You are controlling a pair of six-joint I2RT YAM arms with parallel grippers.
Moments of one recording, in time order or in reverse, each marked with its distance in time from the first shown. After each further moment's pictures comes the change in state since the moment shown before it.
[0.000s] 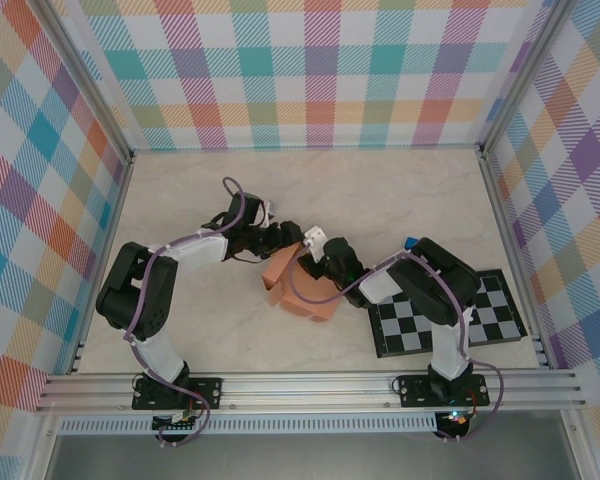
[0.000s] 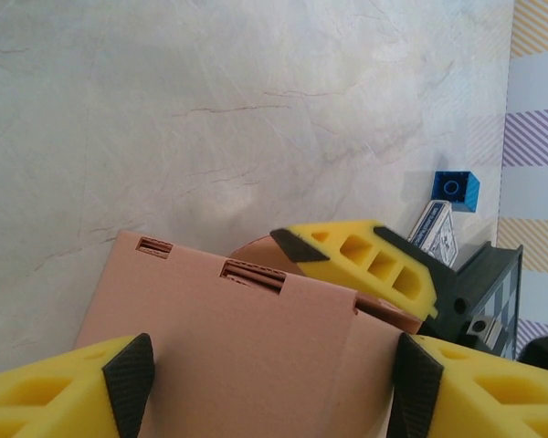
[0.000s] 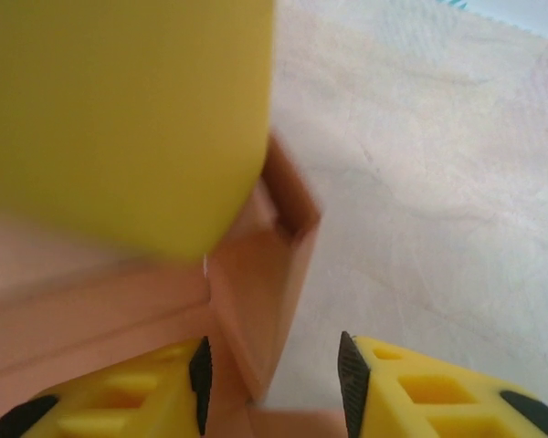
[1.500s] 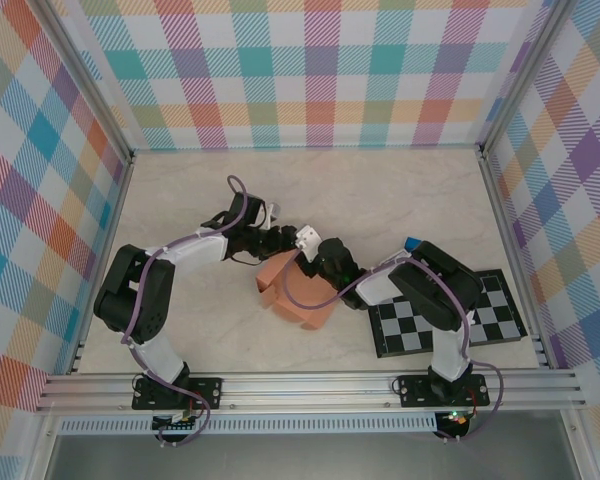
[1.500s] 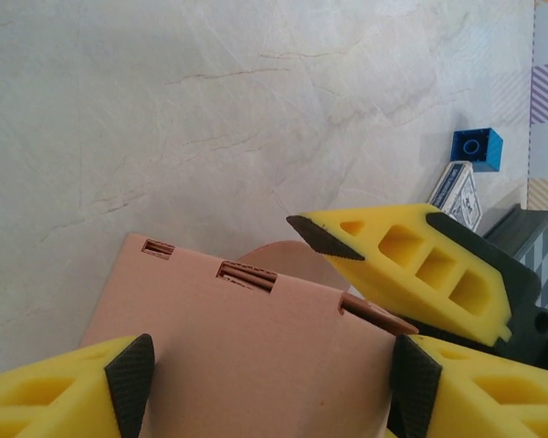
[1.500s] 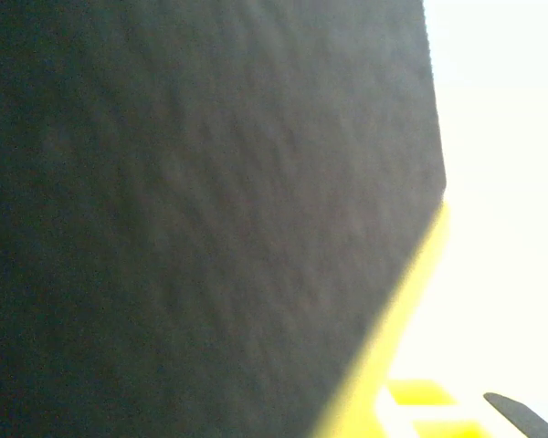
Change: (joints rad) left arm -0.011 -0.022 0.018 -0.095 -0.001 0.108; right arm 0.035 -0.023 0.023 0.015 0.058 -0.082
